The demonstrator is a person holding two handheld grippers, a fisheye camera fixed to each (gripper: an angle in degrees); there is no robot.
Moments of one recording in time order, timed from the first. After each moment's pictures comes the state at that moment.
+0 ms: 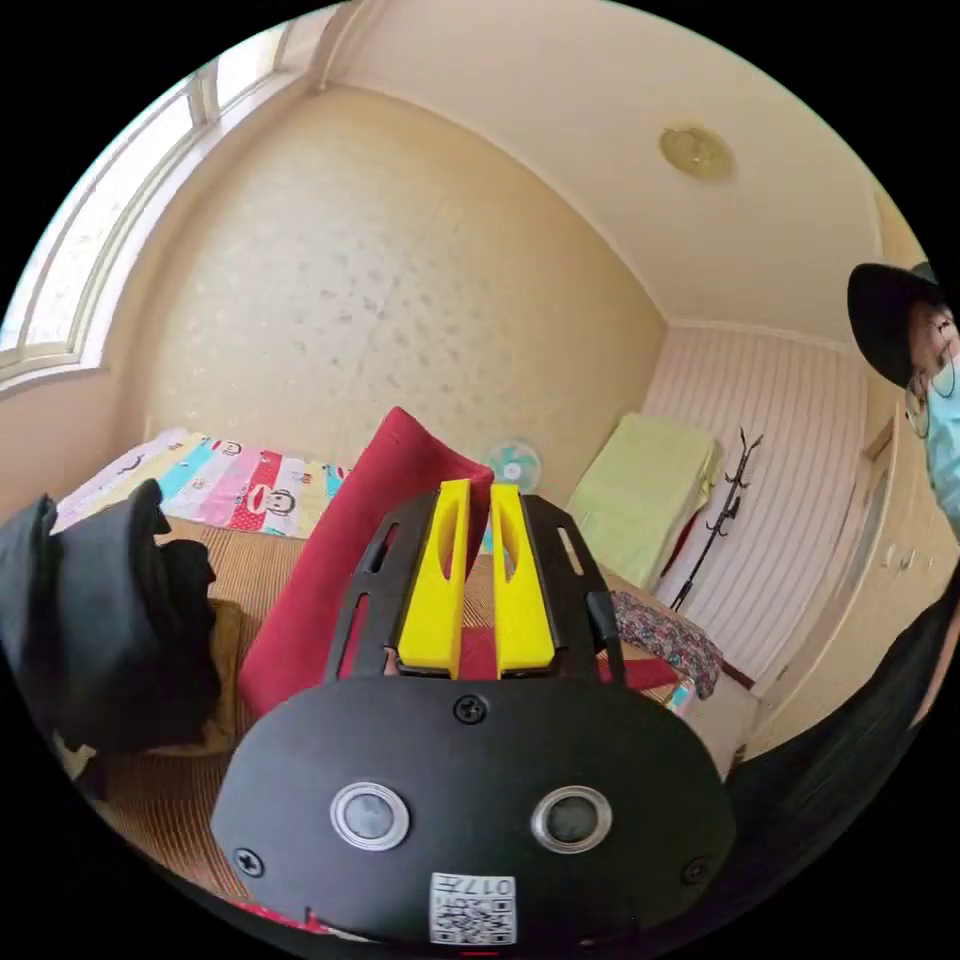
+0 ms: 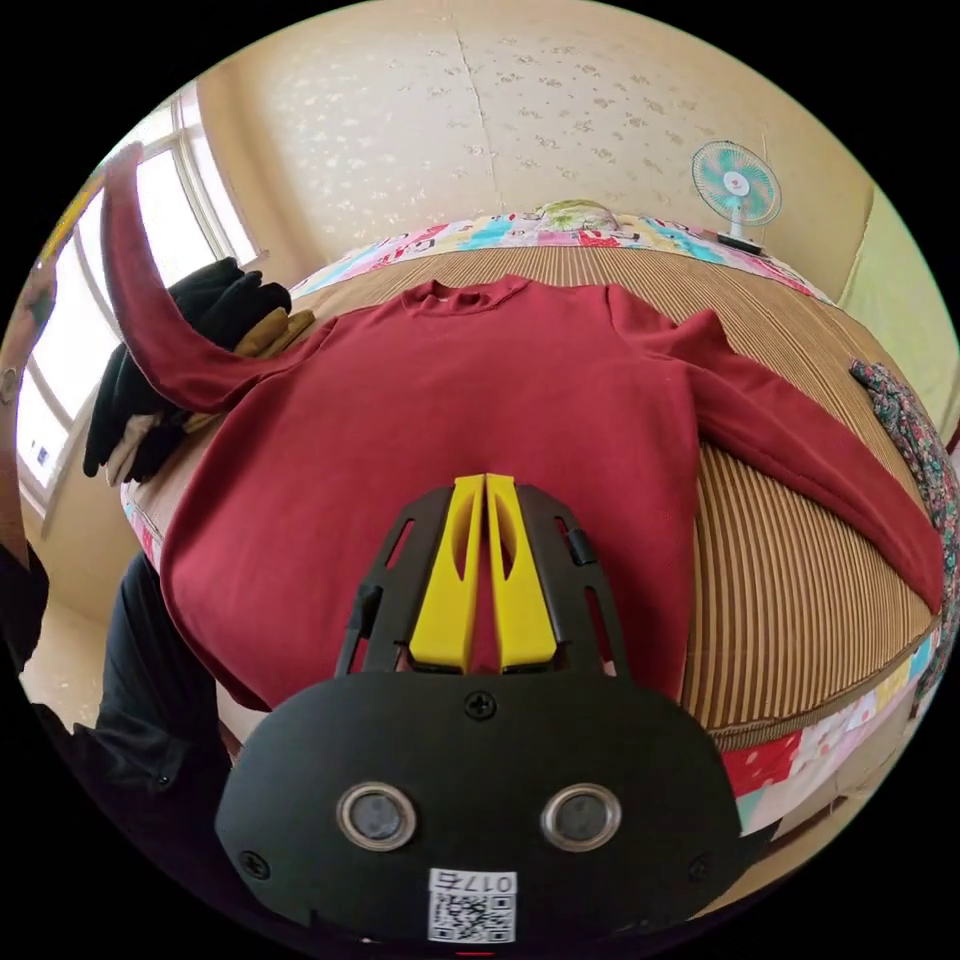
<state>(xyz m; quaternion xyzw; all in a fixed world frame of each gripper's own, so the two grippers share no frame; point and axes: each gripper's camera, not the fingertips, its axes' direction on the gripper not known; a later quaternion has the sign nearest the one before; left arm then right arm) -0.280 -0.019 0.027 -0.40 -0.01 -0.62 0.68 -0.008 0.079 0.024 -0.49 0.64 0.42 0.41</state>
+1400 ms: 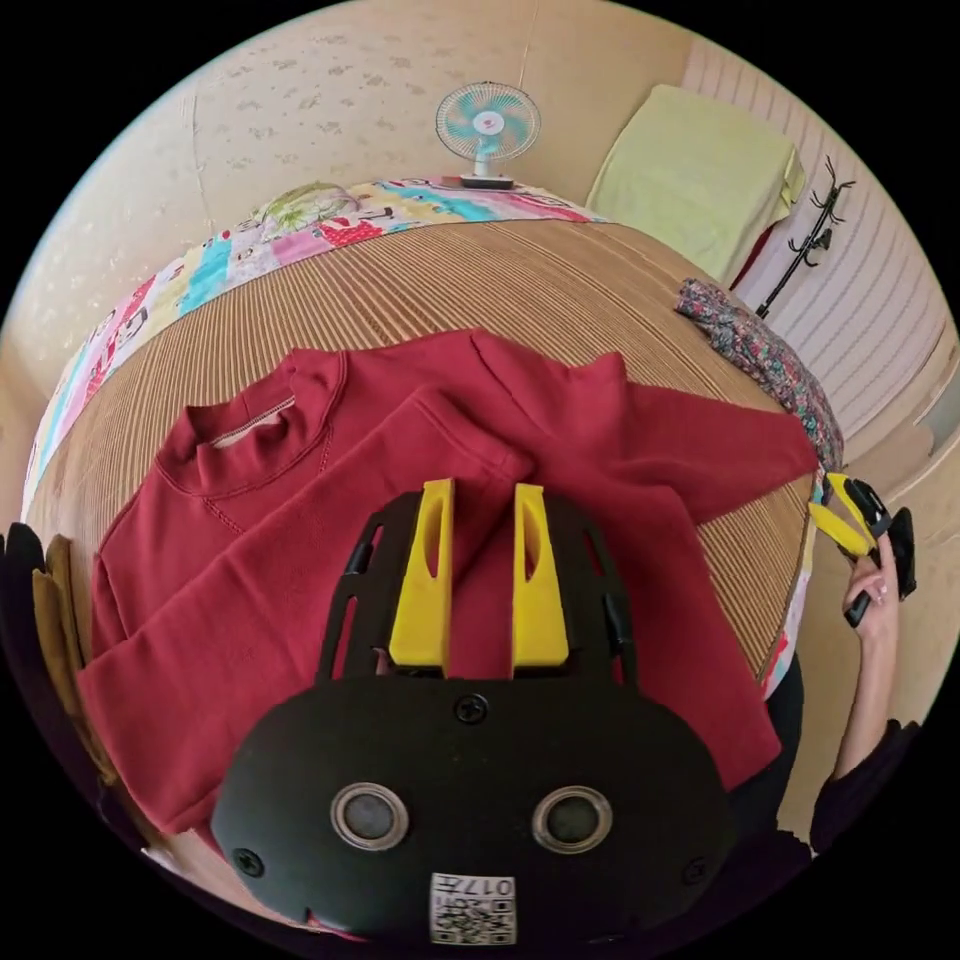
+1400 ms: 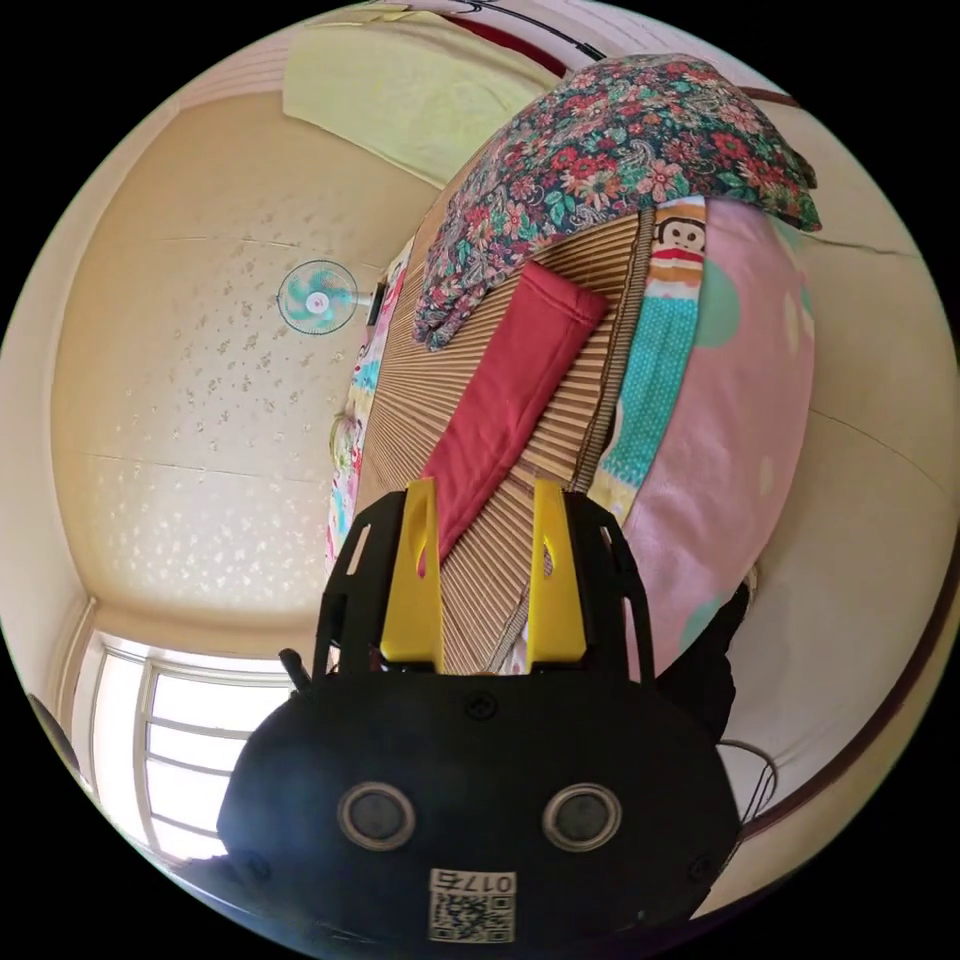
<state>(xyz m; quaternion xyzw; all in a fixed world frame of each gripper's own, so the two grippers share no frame) 0.215 0.156 0.152 -0.68 0.23 -0.50 0.49 -0.043 -0.349 -0.268 0.07 0.82 0.51 0.25</state>
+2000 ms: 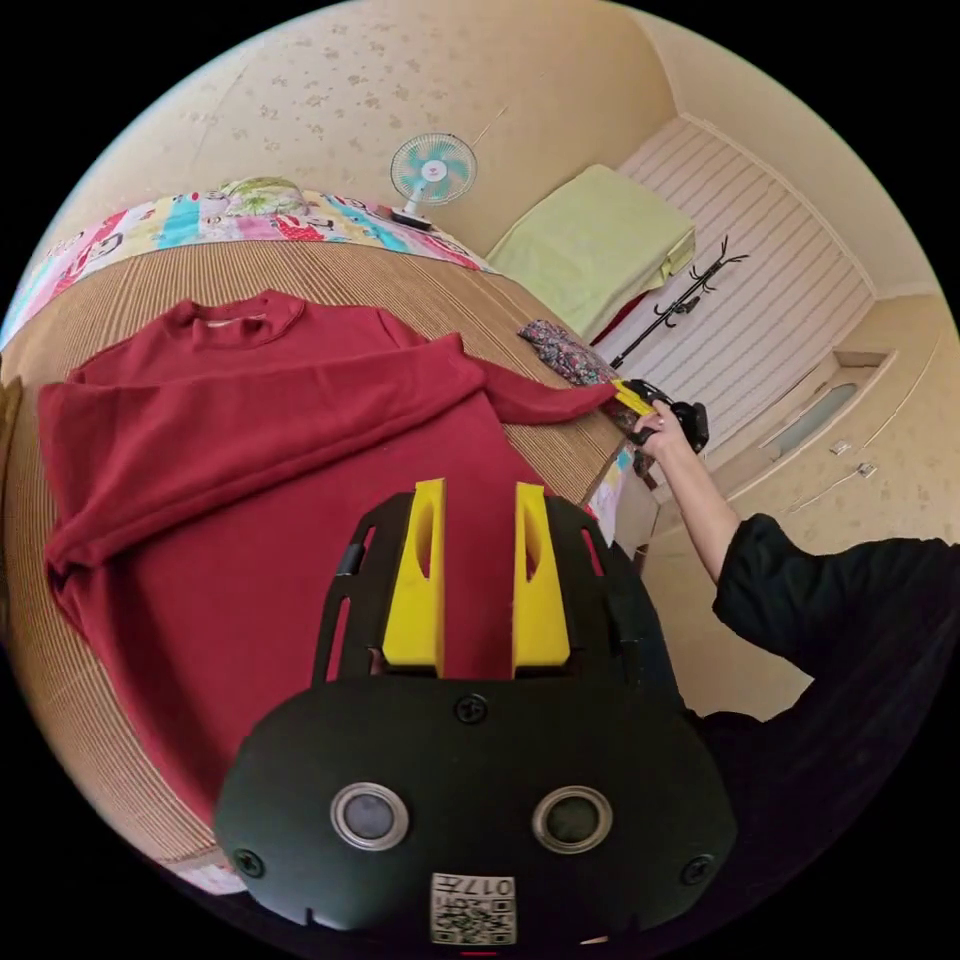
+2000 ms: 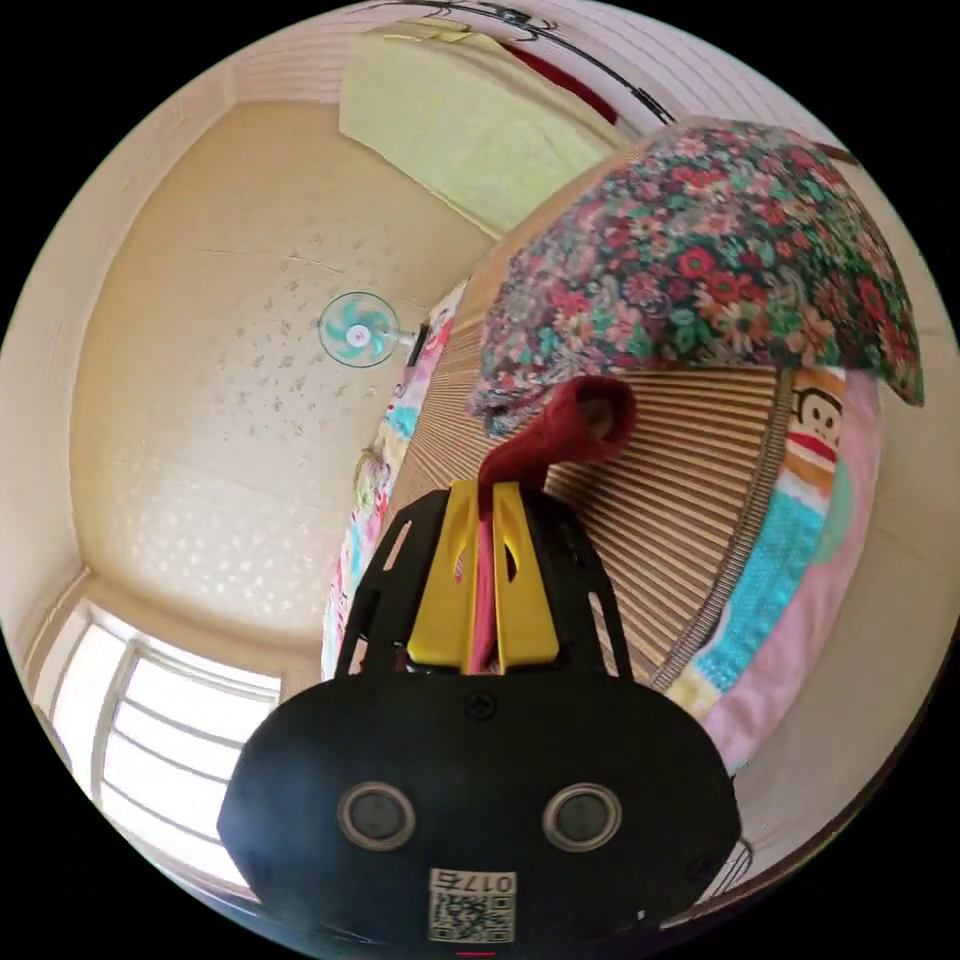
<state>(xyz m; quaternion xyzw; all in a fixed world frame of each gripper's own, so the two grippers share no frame) 0.109 0.073 -0.001 -0.54 0.28 -0.64 0.47 0.017 -0.329 -0.260 0.04 0.85 0.42 0.32</state>
